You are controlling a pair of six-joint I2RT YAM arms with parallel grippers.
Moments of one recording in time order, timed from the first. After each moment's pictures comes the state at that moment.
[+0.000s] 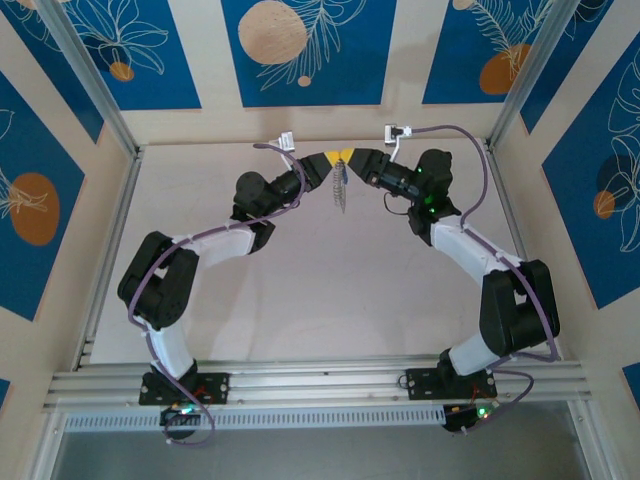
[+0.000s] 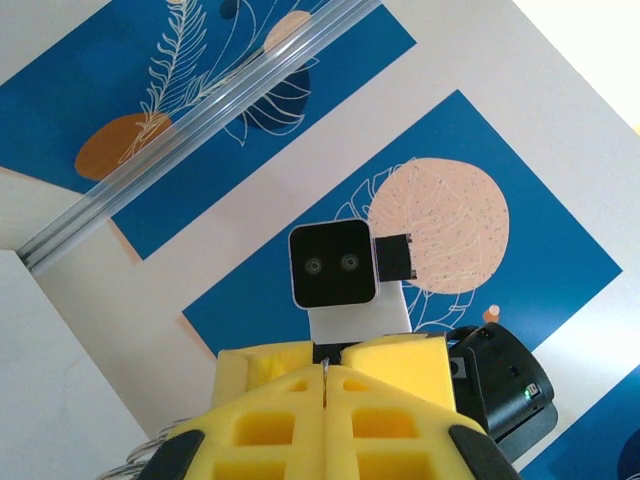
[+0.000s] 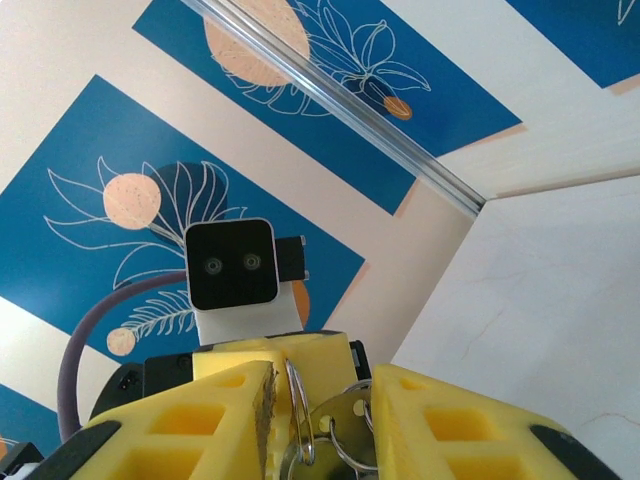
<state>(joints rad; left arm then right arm) -0.57 1.81 1.13 1.10 0.50 -1.15 0.28 1.51 1.03 0.63 -0.77 1.04</state>
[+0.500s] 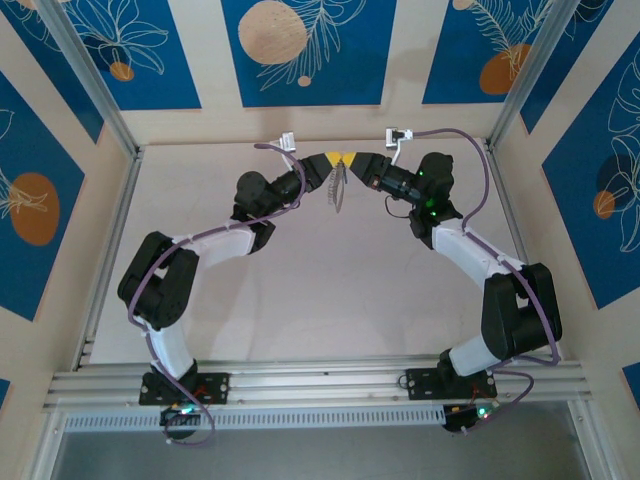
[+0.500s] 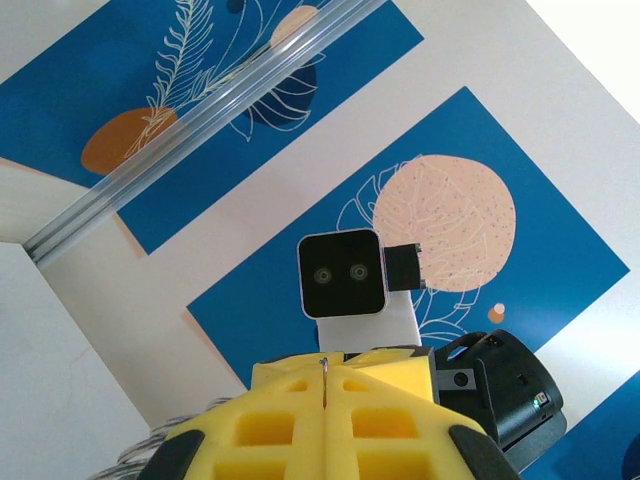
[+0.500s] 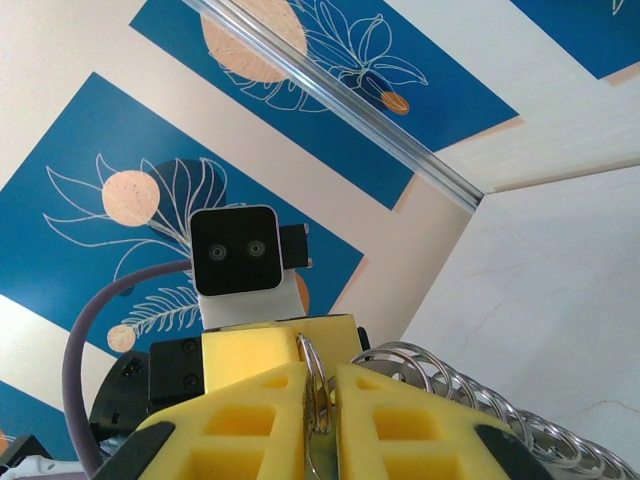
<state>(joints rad) -0.57 1.81 1.13 1.08 0.50 -1.15 0.28 1.49 1.00 0.63 -0.77 1.04</state>
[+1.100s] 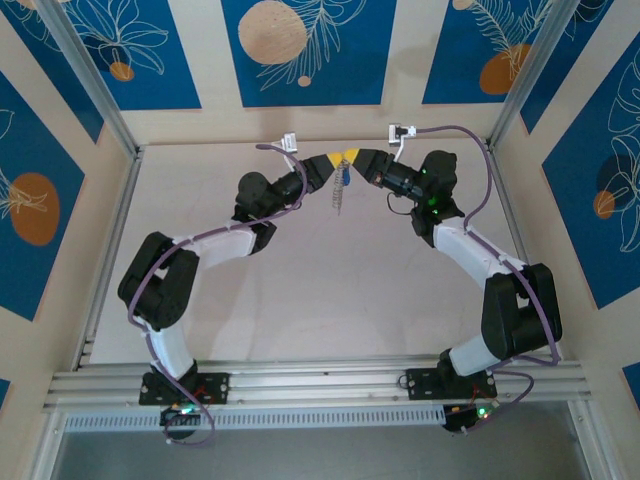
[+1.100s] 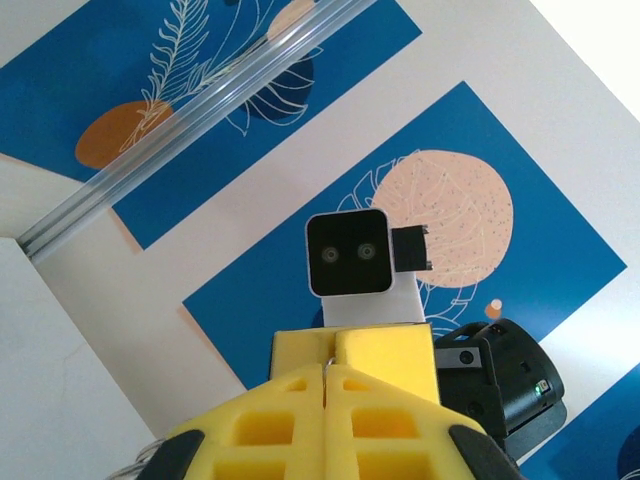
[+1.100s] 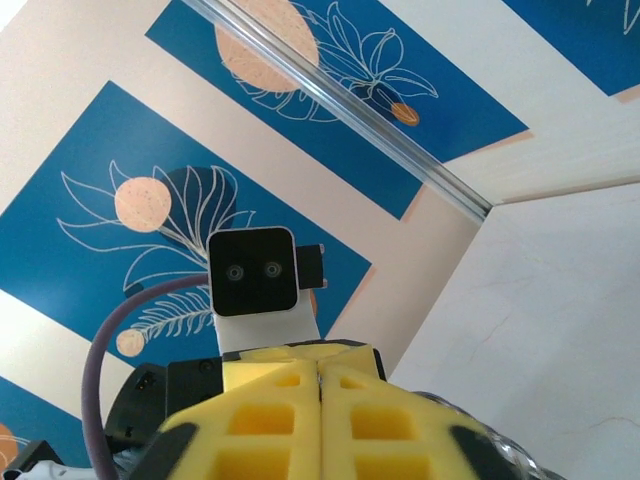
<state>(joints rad) -0.59 1.80 1.13 1.08 0.50 -1.15 0.27 1.50 1.02 0.65 -0.78 1.07</state>
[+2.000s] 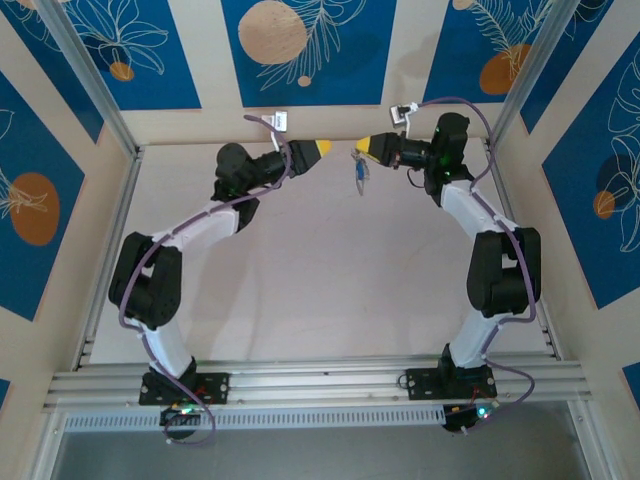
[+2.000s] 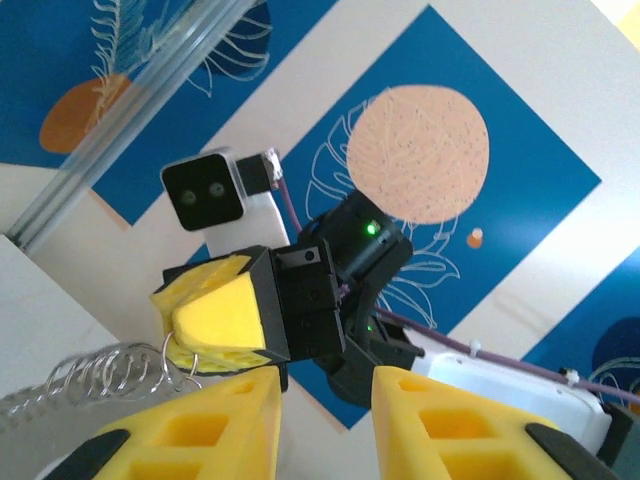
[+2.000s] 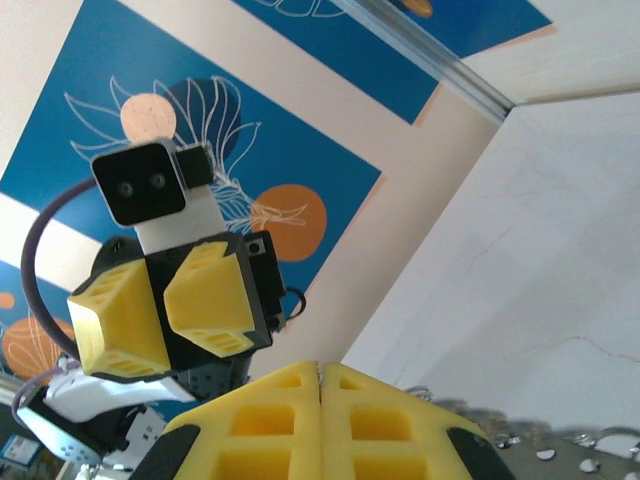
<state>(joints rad) -0.45 1.79 1.31 0.88 0.84 -1.06 0.10 1.77 1.37 0.43 -1.25 0.99</state>
